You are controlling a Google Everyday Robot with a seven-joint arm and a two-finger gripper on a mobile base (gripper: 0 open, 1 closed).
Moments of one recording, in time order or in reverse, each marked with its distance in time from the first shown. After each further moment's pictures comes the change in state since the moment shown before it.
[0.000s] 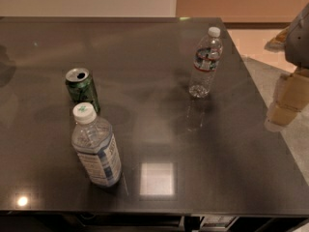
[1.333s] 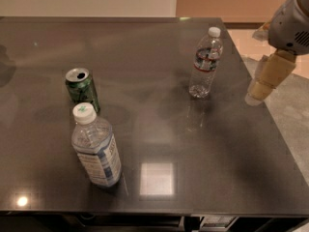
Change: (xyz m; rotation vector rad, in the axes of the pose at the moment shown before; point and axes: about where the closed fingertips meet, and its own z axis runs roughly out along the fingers) arm -0.017 -0.057 0.026 0.008 -0.099 0.038
